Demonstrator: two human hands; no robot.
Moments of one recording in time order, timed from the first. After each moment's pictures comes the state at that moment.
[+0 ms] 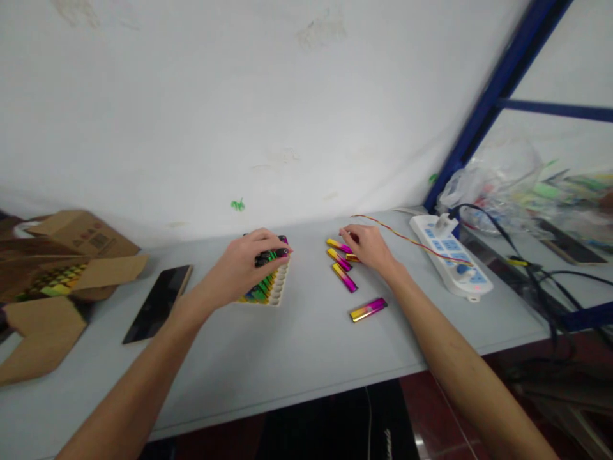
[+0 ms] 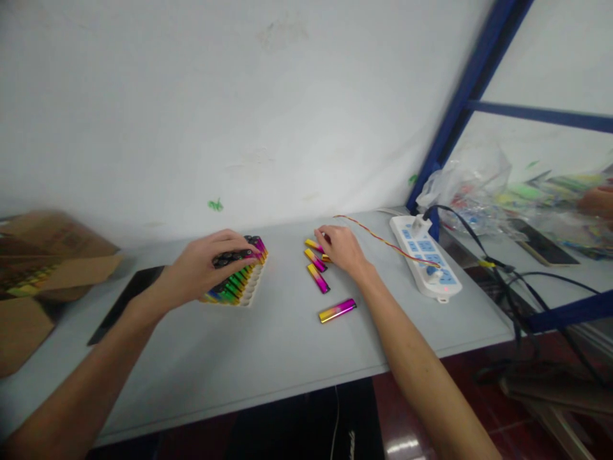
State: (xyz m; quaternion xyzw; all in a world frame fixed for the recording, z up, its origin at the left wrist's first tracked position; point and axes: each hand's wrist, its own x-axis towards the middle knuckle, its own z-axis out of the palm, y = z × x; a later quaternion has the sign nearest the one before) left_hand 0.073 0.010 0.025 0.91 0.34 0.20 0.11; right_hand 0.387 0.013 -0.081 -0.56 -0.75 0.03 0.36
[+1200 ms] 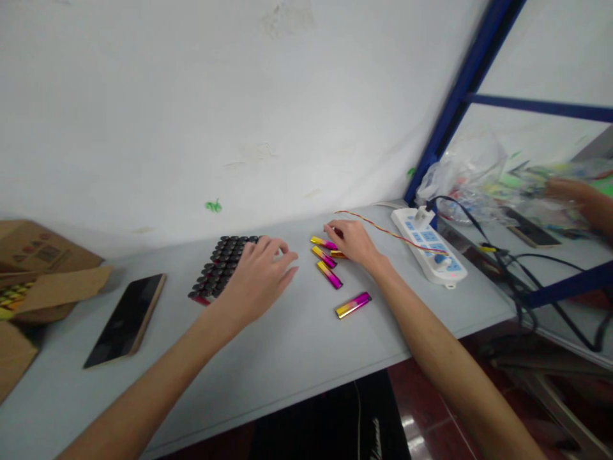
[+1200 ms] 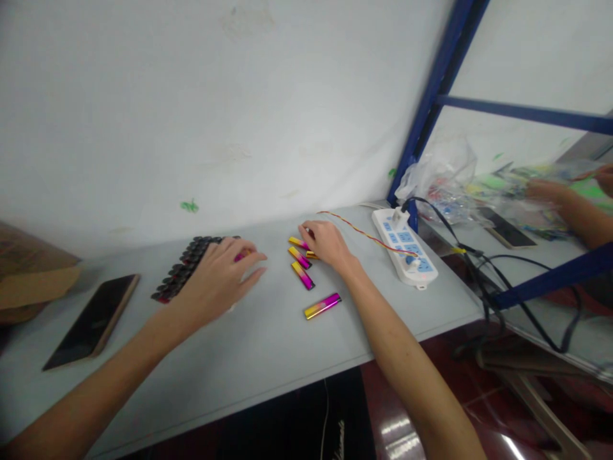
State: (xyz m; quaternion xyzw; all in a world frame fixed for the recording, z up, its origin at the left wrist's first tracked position) left_hand 0.122 -0.013 -0.011 0.94 0.32 0.11 -0.10; right_hand 0.388 0.013 -0.076 -0.57 -0.74 0.02 0.35
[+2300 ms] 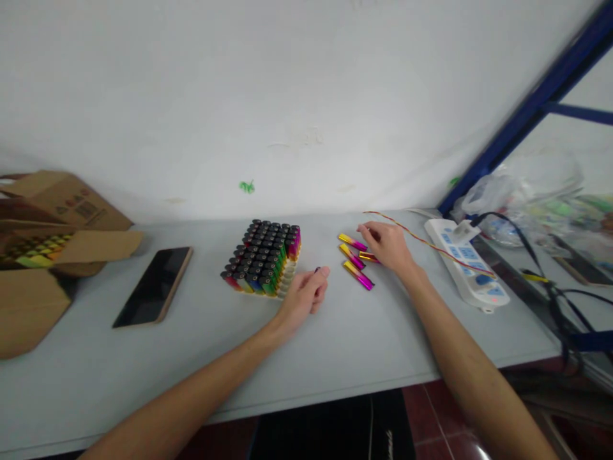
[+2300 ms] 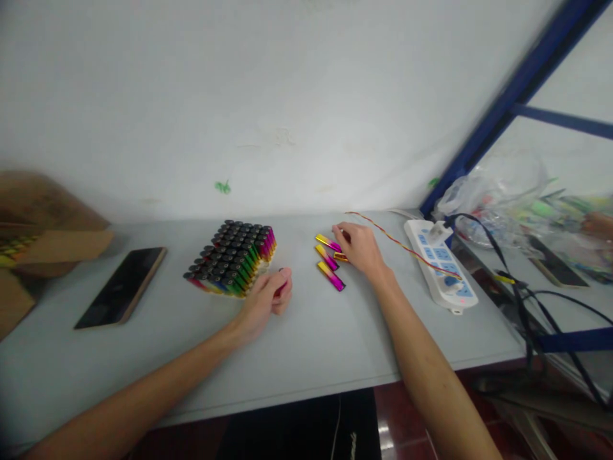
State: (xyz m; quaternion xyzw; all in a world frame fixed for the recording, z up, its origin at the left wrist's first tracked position) left_hand 0.137 -0.045 -0.080 0.50 0.39 0.34 0.69; right_hand 0.390 0.010 -0.080 -0.57 -0.74 0.01 0.35
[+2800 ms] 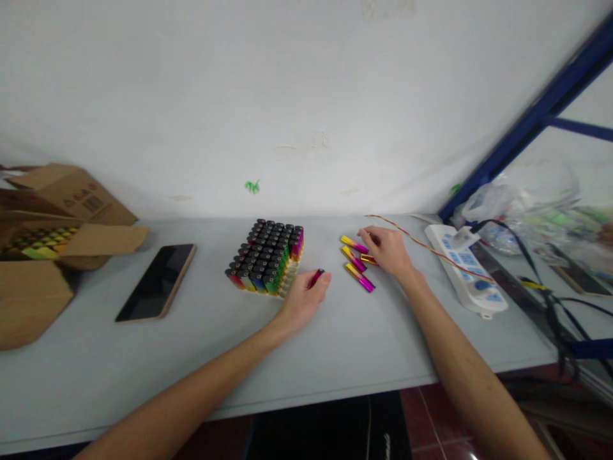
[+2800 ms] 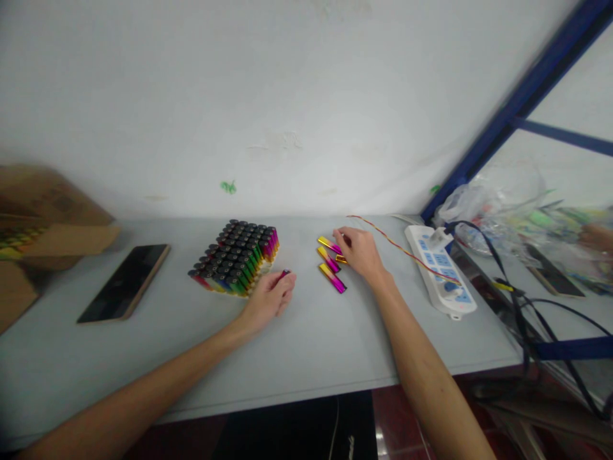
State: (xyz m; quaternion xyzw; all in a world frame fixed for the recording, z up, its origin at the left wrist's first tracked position) left_hand 0.136 -0.042 -0.091 0.56 0.43 0.35 0.62; right_hand 0.389 0.010 -0.083 -0.58 -0.74 0.01 0.34
